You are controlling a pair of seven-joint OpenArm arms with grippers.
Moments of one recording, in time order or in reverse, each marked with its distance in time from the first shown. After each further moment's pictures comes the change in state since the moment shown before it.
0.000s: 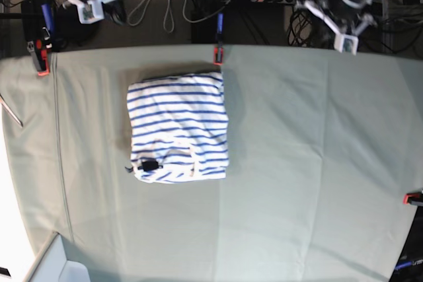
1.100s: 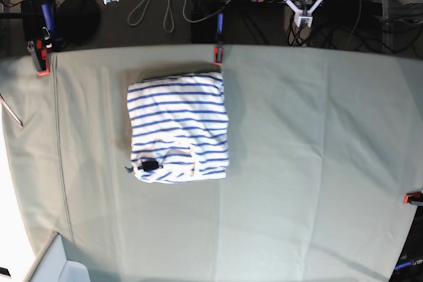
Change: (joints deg) left arm -35.0 -5.2 0.1 -87.6 20.7 13.0 -30.5; right arm 32.5 8.9 -23.5 -83.0 0.0 -57.7 20.6
